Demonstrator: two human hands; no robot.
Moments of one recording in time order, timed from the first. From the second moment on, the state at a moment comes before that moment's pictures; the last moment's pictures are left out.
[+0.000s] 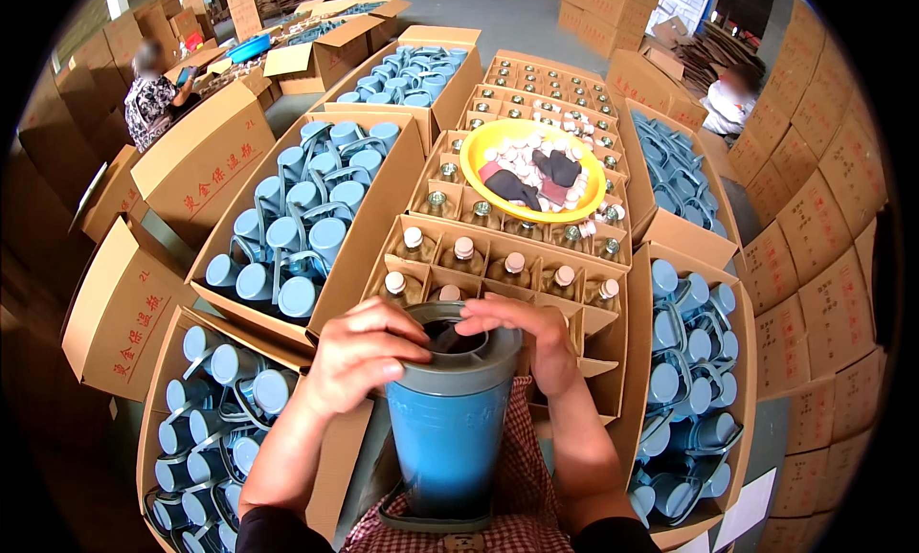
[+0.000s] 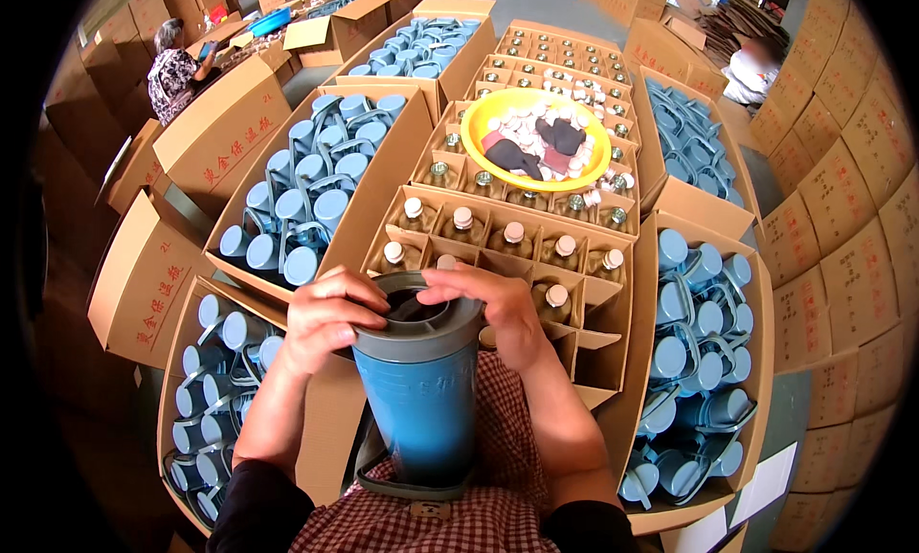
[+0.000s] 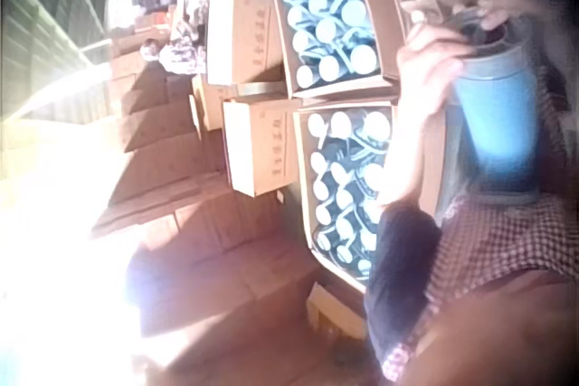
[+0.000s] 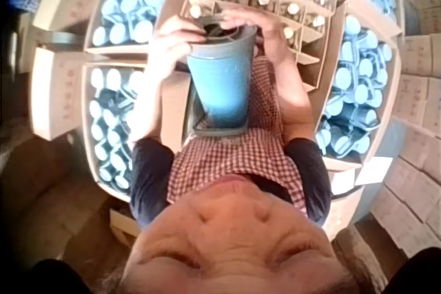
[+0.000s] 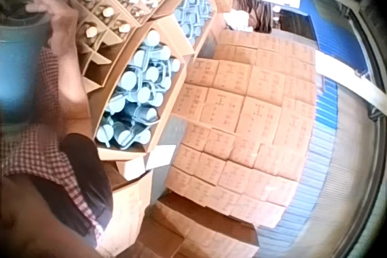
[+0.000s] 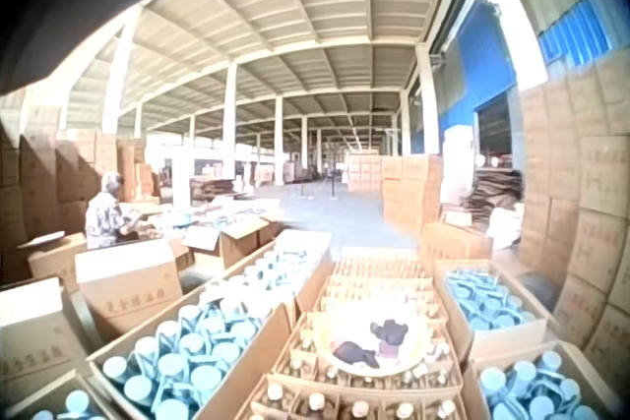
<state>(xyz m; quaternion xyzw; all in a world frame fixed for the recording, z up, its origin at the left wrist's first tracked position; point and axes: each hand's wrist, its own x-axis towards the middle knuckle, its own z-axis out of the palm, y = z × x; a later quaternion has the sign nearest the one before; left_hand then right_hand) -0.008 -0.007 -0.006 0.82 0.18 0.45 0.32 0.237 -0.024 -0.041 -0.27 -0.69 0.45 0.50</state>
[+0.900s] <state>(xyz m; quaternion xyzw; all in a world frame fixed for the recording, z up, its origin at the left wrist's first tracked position) 0.003 -0.010 0.011 0.87 0.12 0.41 0.26 0.232 -0.030 -0.038 -0.29 -0.66 0.43 0.55</state>
